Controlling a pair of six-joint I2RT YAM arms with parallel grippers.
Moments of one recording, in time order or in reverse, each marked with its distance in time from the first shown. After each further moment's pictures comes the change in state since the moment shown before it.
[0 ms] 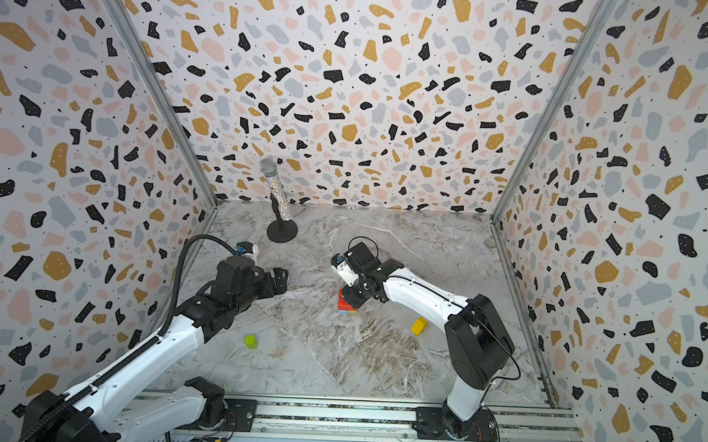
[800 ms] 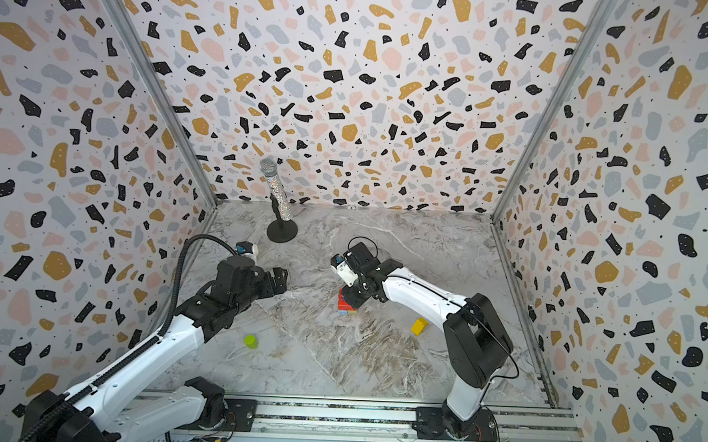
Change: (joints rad) left arm 0.000 0.000 0.000 0.000 -0.010 0.000; right arm -0.003 0.009 0.003 0.002 -0.001 0.000
